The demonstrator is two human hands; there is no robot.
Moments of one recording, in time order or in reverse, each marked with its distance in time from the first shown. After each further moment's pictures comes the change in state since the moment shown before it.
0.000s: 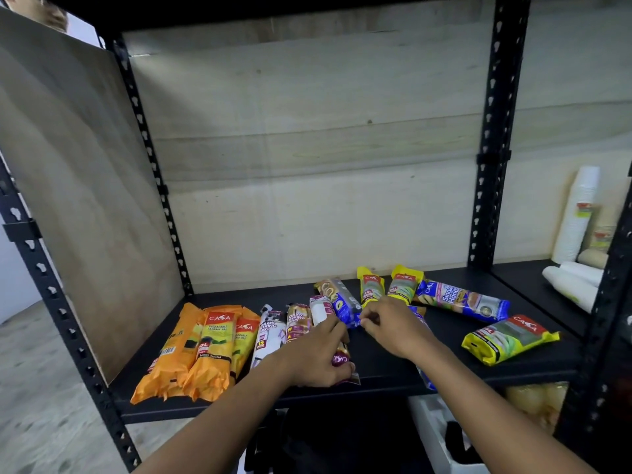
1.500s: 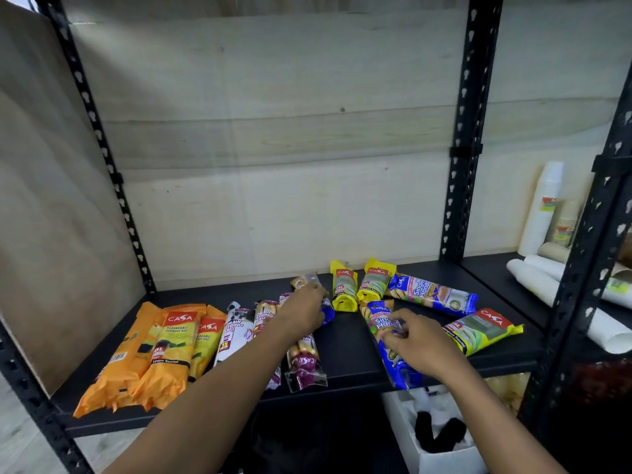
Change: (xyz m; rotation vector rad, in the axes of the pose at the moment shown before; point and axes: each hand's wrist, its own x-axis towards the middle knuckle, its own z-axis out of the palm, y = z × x) left_hand 0.100 -0.007 -0.001 0.080 0.118 -0.284; right_hand -0.053 0.066 -0.032 0.131 -0.084 0.381
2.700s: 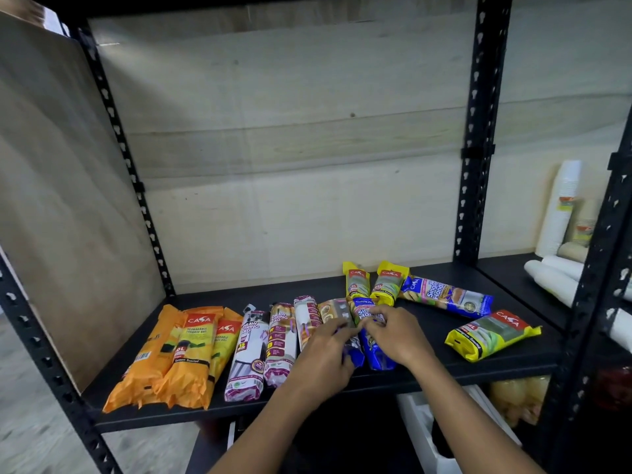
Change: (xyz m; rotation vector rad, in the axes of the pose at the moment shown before) left_hand -0.101 0.034 0.024 -0.198 0.206 0.123; right_hand 0.031 -0.036 0.046 0.189 0.106 -0.050
